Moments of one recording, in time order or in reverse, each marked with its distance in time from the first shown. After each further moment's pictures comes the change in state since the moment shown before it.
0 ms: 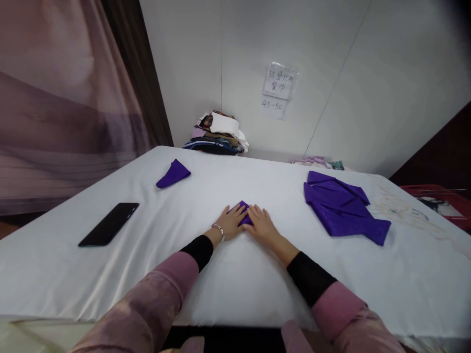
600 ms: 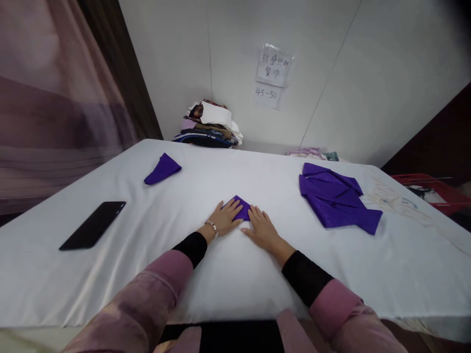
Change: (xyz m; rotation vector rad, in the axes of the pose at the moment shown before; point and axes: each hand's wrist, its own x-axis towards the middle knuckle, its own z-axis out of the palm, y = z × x) left_hand 0.006 -0.009 0.013 -0.004 0.039 0.002; right_hand -0.027 0.011 0.019 0.024 -0.086 0.068
